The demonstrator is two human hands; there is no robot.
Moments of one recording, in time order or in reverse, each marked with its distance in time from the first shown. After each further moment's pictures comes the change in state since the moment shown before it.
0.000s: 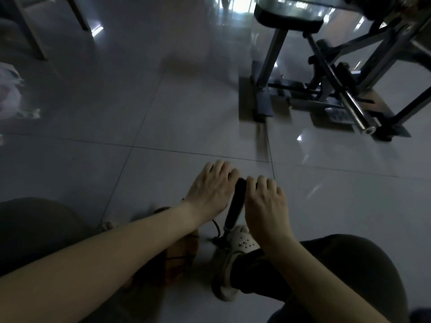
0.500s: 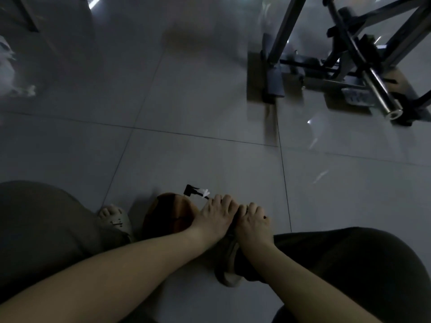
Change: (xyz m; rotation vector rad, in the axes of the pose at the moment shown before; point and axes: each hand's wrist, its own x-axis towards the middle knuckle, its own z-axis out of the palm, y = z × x) left_hand -0.065 0.046 0.107 -0.051 -0.416 -0.082; right_hand -0.034 -0.024 0.108 -0.071 -0.643 0.084
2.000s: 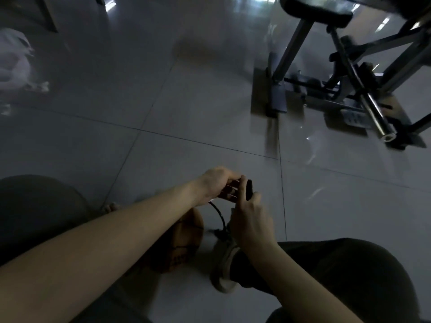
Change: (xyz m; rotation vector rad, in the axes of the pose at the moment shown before) left_hand 0.033 -0.063 -0.108 -1.812 -0.287 -0.334; right_hand -0.032 -0.016 -0.073 0.250 0.256 0.010
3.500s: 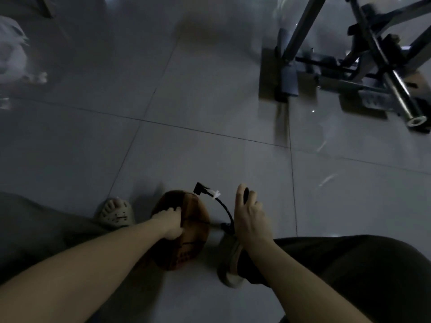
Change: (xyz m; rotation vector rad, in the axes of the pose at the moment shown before) left_hand -0.012 -0.178 -0.105 1.320 0.065 -0.608; right_hand 0.034 0.017 0.078 -0.127 -0.092 -0.084
